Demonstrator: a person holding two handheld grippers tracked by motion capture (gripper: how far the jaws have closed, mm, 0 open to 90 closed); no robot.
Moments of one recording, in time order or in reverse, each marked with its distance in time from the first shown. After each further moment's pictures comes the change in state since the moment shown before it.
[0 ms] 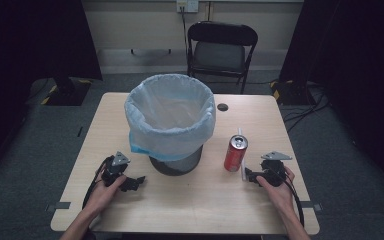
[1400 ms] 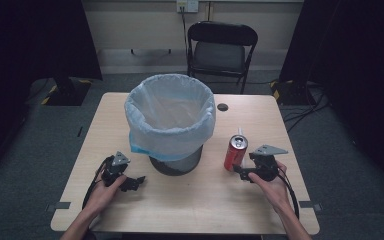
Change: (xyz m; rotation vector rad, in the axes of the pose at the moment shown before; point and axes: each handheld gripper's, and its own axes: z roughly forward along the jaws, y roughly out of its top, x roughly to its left) left arm 0.000 0.000 0.000 0.000 0.000 -0.002; right arm 0.034 0.039 -0.023 -0.102 0.217 -0.080
